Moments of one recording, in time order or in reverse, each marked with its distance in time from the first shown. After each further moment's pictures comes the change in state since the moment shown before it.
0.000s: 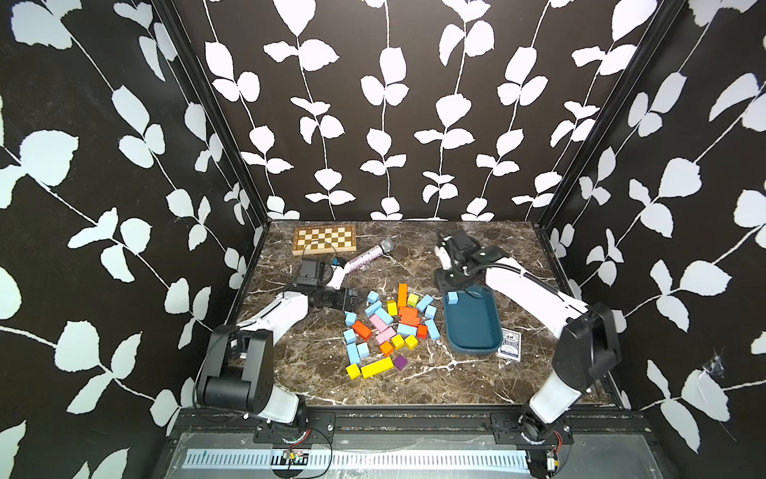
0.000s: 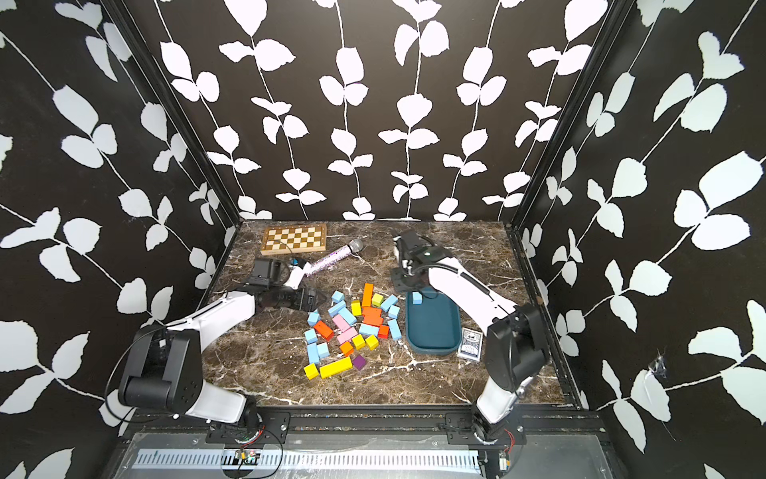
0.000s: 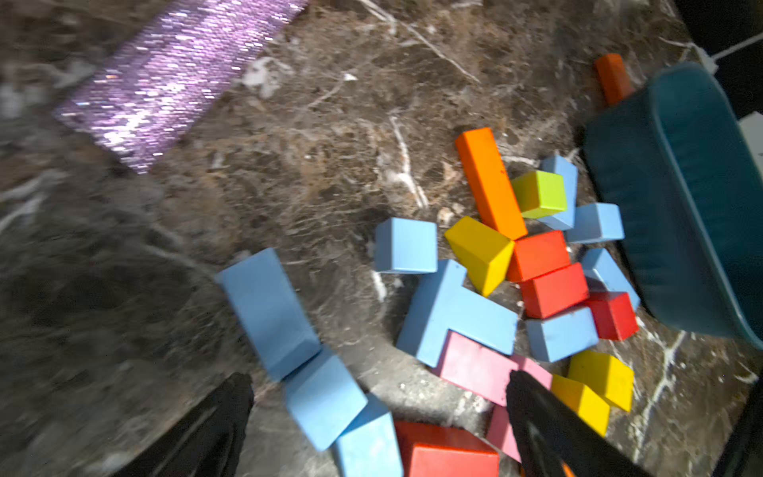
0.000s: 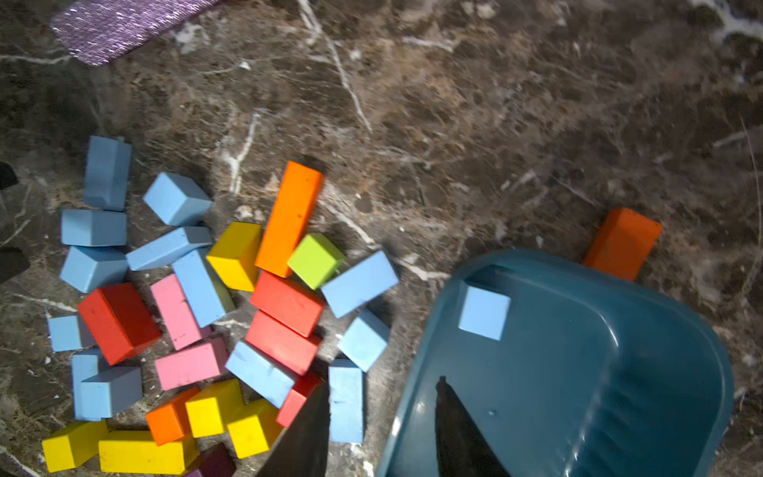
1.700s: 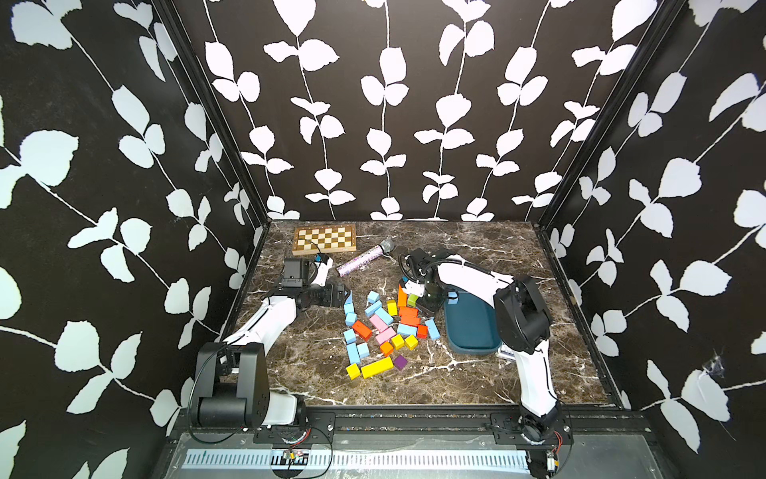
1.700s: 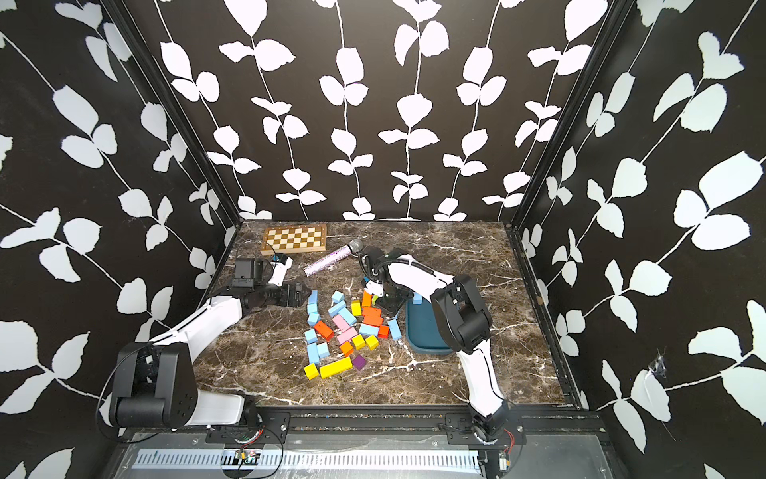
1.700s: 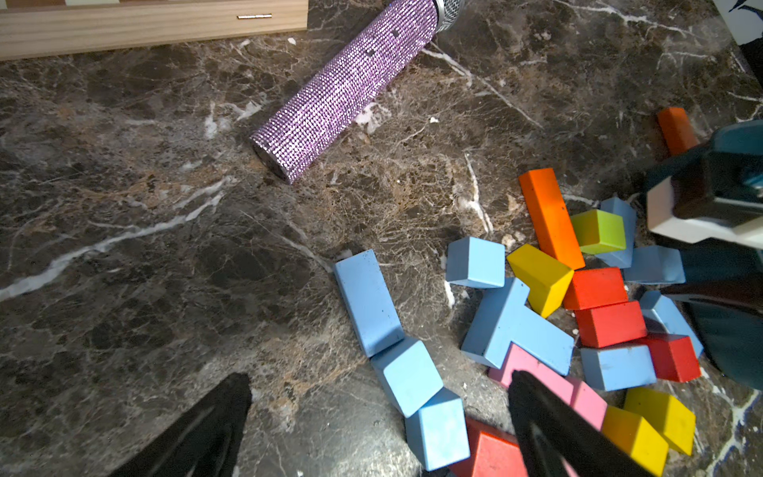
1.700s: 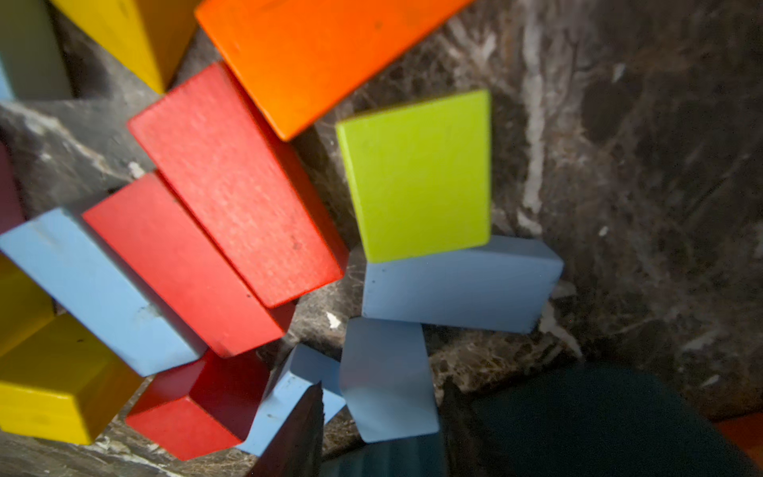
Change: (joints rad) left arm 0.074 -0.072 -0.020 0.003 -0.046 0.013; right arm 0.066 0.399 0.181 -0.269 -0.003 -0.589
